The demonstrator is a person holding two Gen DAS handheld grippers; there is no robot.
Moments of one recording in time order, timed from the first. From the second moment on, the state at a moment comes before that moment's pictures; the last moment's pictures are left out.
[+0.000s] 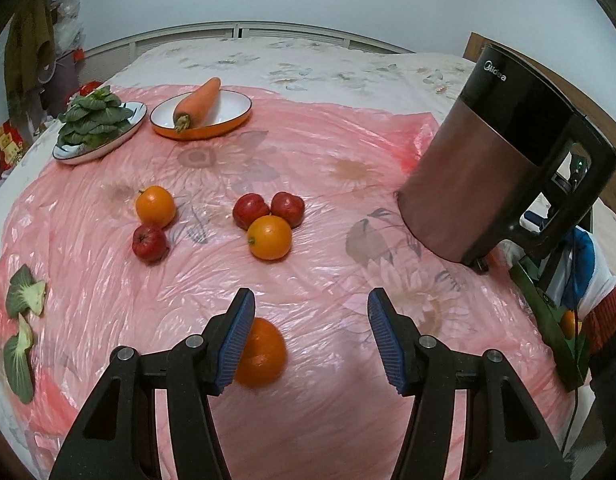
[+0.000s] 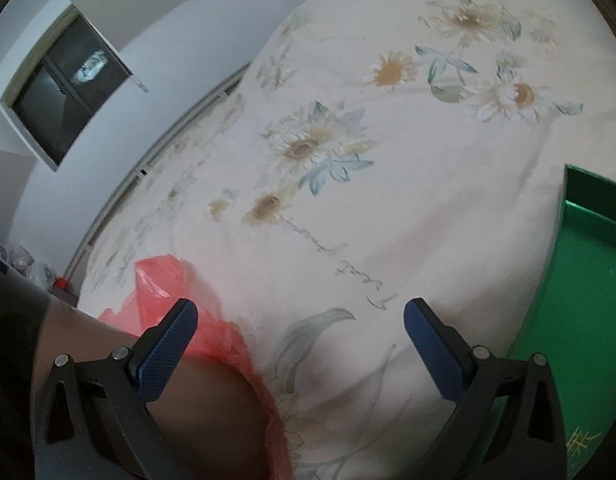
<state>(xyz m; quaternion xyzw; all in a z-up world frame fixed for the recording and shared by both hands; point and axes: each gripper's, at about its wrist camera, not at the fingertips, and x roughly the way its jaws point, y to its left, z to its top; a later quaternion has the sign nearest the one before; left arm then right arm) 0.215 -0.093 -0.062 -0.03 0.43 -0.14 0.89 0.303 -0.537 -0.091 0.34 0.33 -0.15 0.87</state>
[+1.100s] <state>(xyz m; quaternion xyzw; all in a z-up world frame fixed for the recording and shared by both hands) 0.206 -0.058 -0.054 -0.05 0.43 -0.13 0.89 0.276 -0.518 -0.096 0.42 0.31 -0.14 0.84</state>
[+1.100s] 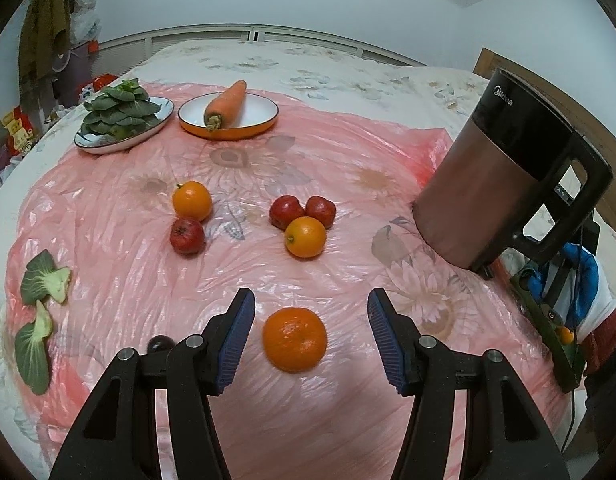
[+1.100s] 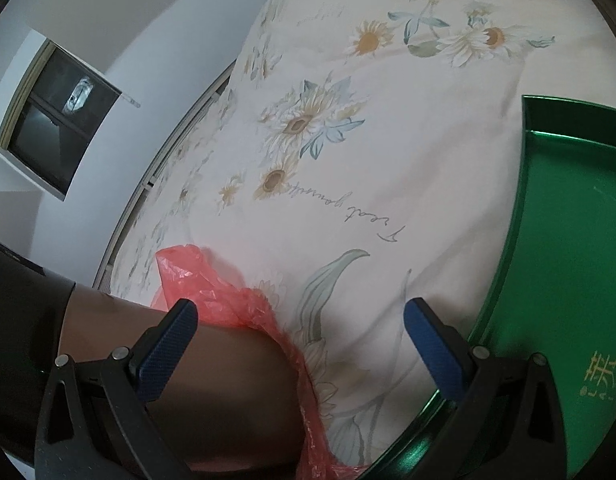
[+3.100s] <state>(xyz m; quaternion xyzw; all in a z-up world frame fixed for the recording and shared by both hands) 0.156 0.084 -0.061 -0.08 0.40 -0.02 0.91 0.258 -0.207 -0.033 0.14 0.33 0.09 0.93</state>
